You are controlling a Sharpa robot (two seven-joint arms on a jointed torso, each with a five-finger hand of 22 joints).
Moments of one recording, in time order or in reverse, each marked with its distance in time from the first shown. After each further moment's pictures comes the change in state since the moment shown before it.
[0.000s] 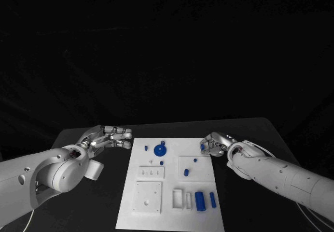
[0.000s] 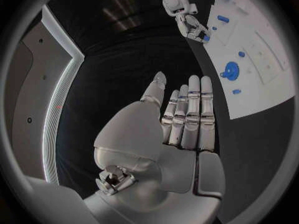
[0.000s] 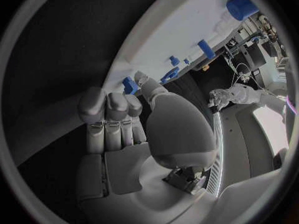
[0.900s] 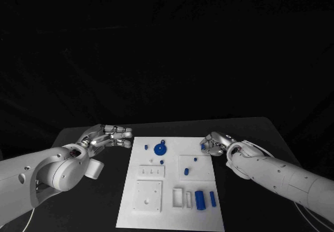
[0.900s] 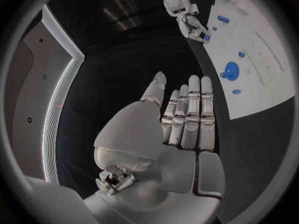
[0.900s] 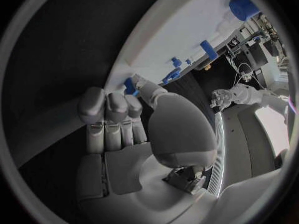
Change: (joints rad) left arm 0.000 -0.002 0.000 0.002 0.000 0.002 -0.001; left_hand 0.000 0.000 0.000 0.000 0.000 0.000 0.000 0.000 0.000 0.000 0.000 0.000 0.001 0.000 0.000 0.000 0.000 0.000 0.000 0.000 0.000 0.000; right arm -0.004 0.017 0.000 -0.018 0.002 -0.007 -0.015; right_hand -0.023 0.016 0.185 -0.016 -0.116 0.069 -0.016 0.000 0.001 0.003 -0.004 0.008 0.006 0.003 0.003 0.003 0.006 -0.001 0.000 0.000 0.007 0.001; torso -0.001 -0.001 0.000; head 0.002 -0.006
